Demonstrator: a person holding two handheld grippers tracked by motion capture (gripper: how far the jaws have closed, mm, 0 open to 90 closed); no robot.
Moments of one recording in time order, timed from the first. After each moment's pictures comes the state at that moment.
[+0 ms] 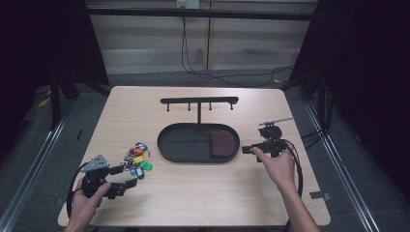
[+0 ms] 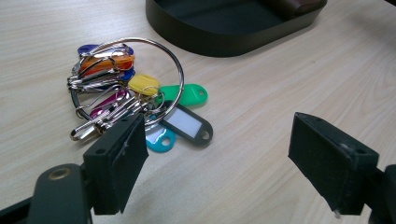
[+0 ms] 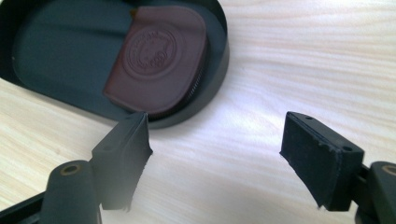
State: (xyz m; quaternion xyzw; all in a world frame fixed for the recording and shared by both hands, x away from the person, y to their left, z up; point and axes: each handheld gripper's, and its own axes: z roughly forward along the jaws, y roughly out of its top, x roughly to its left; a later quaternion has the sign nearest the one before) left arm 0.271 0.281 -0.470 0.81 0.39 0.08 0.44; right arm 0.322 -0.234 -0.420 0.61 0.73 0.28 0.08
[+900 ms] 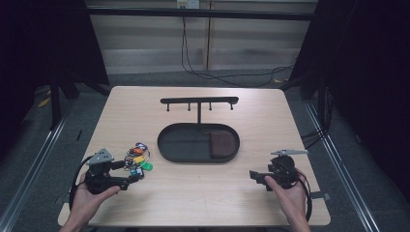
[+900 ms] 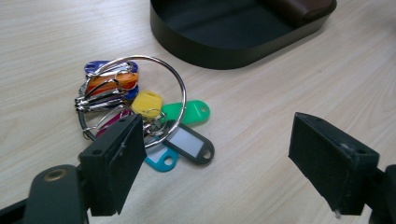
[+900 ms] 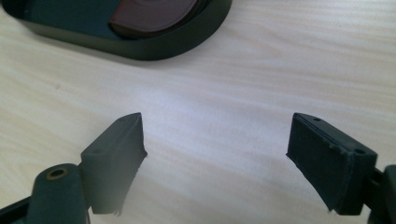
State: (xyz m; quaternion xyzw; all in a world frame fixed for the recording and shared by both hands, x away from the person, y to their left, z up) left arm 0.281 0.268 -0.454 0.81 0.39 0.09 0.42; right arm 0.243 -0.254 -0.455 0.59 0.73 0.33 0.11
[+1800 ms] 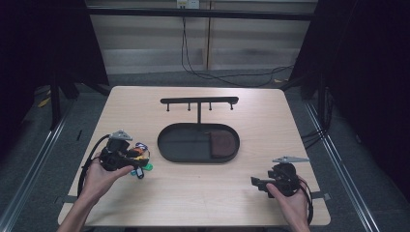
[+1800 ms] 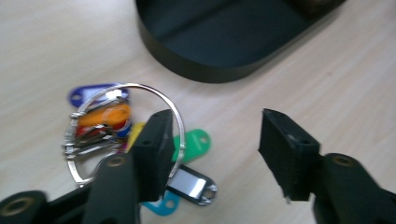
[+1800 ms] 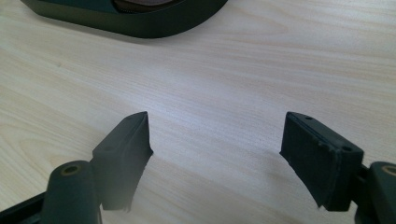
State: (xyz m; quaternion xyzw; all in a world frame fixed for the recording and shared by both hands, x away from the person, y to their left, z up) left arm 0.334 0.227 -0.429 0.86 0.39 0.03 0.33; right arm 0.230 -0.256 -0.465 0.58 0.74 0.33 0.11
